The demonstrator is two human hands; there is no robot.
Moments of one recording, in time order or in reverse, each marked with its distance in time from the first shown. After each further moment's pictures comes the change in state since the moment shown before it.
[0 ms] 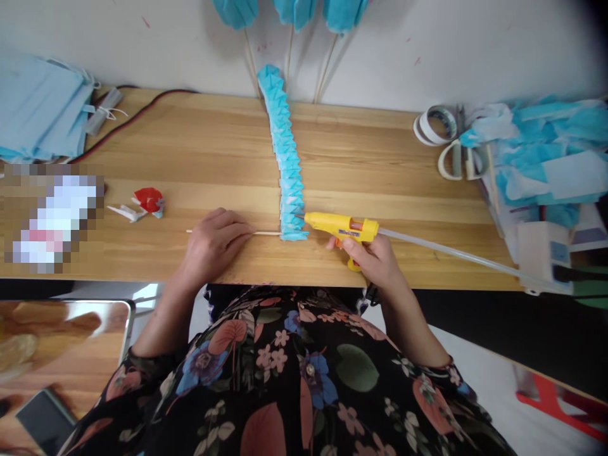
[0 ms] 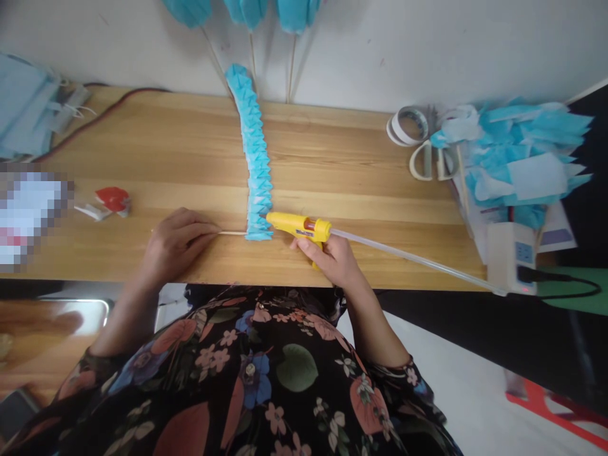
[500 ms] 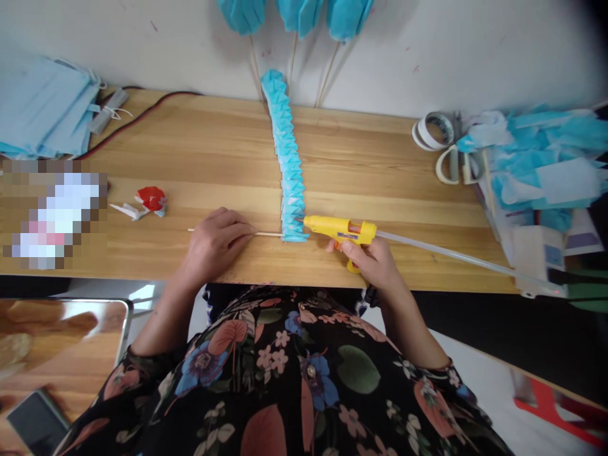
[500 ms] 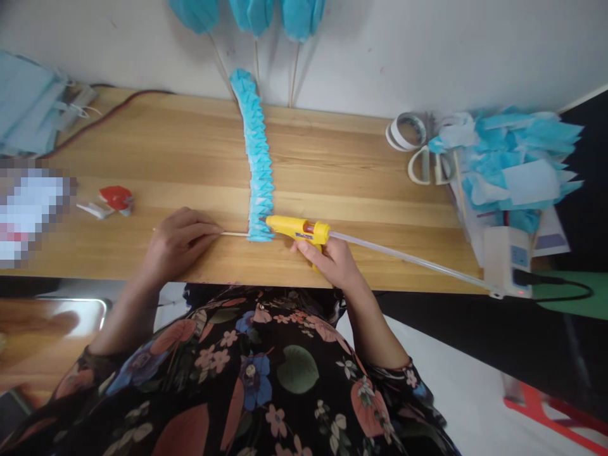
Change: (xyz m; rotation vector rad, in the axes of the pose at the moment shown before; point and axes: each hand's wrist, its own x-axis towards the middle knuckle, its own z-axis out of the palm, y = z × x) left_hand 0.000 0.000 -0.001 0.002 0.000 0.023; right_hand 0.000 -0.005 -0.001 -0.022 -0.028 0.001
